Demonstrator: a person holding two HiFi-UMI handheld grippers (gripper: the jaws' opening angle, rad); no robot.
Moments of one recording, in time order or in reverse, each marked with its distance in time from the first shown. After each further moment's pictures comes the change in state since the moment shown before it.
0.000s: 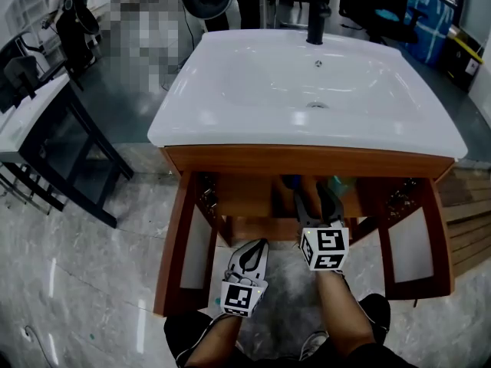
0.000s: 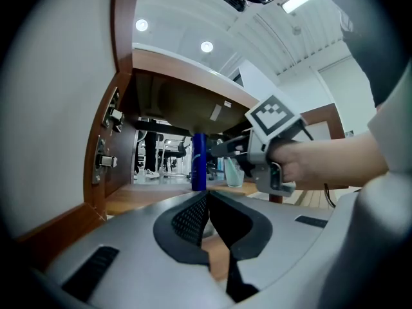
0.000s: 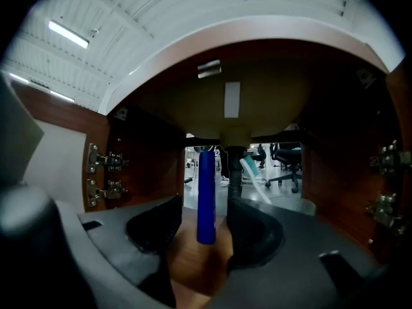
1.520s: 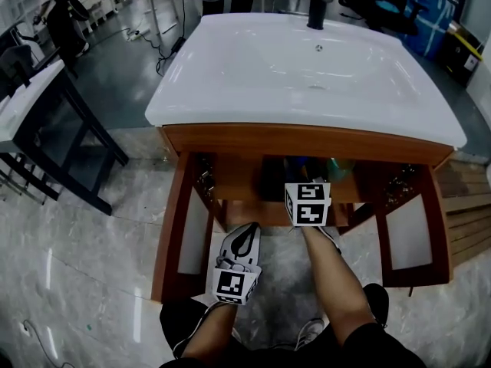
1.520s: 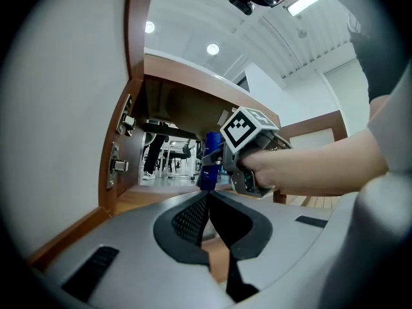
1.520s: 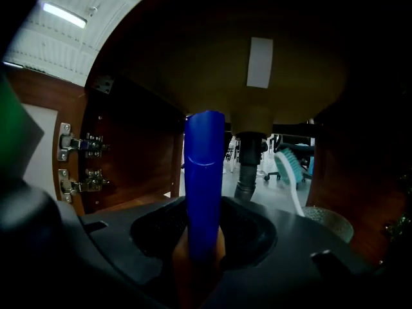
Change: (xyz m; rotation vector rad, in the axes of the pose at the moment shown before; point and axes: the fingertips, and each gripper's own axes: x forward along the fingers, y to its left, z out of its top) left arm -0.009 0.012 0.005 -0.026 -0.014 0.038; right arm 0.063 0.005 -0.002 -0.068 0.122 -0.023
